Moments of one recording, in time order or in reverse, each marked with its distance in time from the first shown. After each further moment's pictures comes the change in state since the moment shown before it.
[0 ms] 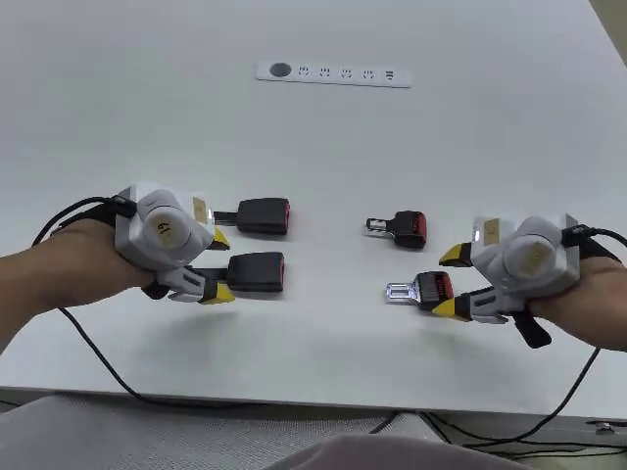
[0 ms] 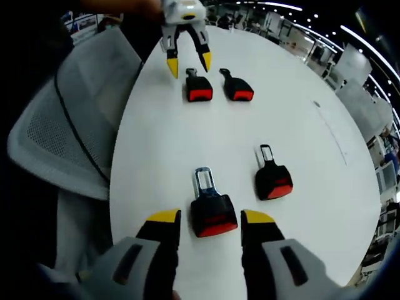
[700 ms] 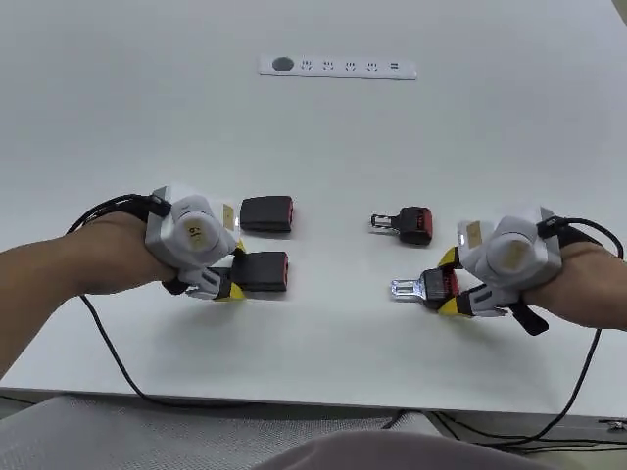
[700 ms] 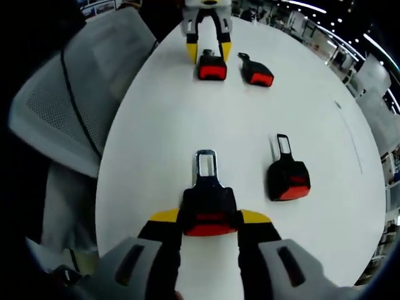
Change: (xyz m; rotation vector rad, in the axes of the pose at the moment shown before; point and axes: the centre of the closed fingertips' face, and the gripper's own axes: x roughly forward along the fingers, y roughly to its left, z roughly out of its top) left arm 0.022 0.003 -0.002 0.102 0.071 -0.055; right arm 0.025 -0.003 -0.018 -0.072 0.040 0.099
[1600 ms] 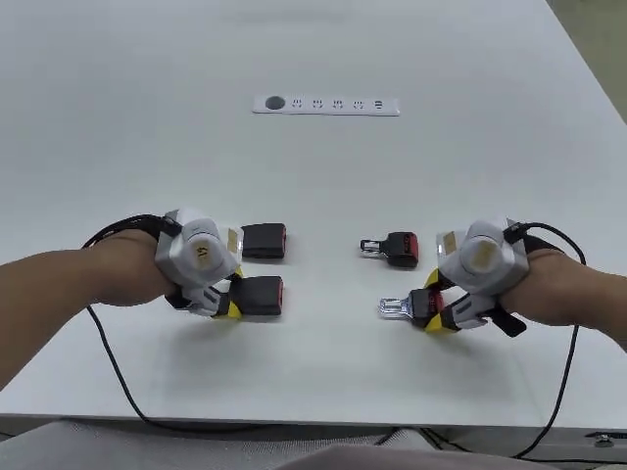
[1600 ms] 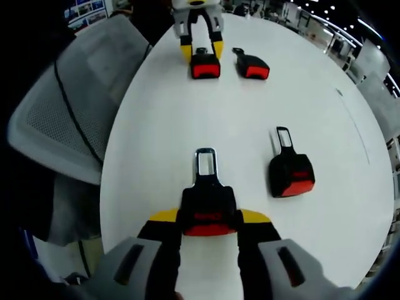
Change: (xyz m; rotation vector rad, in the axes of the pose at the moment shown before) left arm 0.002 -0.001 -0.001 0.056 0.029 -0.033; right arm 0.002 0.001 0.000 0.059 0.023 0.038
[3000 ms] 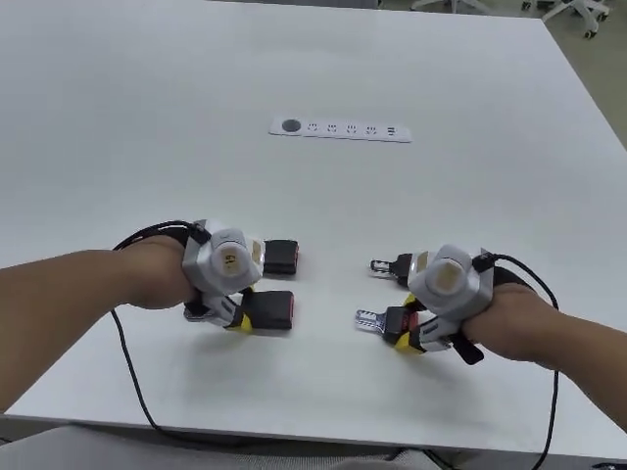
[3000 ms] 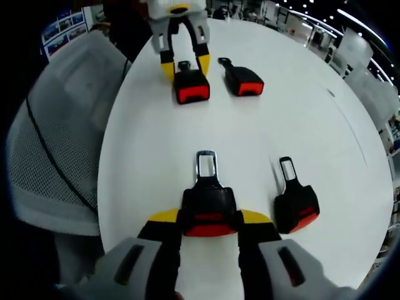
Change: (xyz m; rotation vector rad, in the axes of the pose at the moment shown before) left arm 0.005 0.003 -0.006 -0.008 0.034 -0.015; right arm 0.022 0.003 0.055 0.101 -0.052 -0.069
